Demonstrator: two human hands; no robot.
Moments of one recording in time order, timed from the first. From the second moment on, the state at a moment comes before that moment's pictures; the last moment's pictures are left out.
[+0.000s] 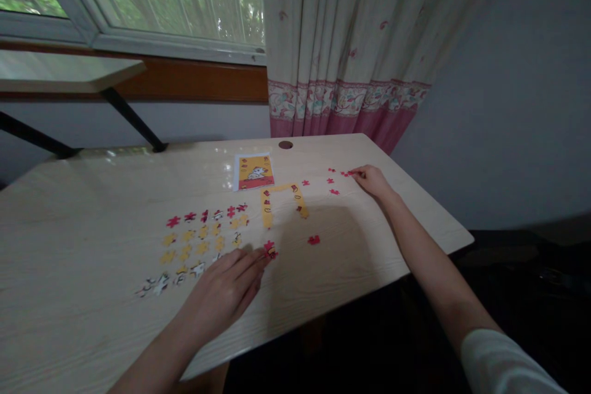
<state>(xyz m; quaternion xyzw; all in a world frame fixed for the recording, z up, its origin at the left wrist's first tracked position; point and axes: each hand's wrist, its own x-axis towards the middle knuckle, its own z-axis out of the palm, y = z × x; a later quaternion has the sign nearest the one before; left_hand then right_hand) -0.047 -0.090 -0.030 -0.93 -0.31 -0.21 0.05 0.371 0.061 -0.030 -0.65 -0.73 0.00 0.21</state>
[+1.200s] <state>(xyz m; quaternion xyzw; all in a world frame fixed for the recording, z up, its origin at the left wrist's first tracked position) -0.058 -0.040 -0.007 -0.93 -0.31 -0.20 0.02 0.253 0.077 -0.008 -0.50 -0.85 0.07 0.14</state>
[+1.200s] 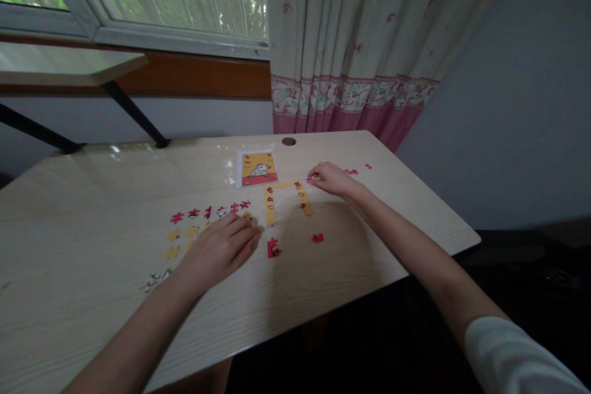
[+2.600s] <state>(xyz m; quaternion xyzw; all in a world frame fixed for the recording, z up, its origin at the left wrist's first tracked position) -0.045 -0.046 -0.007 -0.95 -0.27 -0.17 -0.02 0.185 -0.037 -0.002 -0.42 -0.77 0.45 0.15</state>
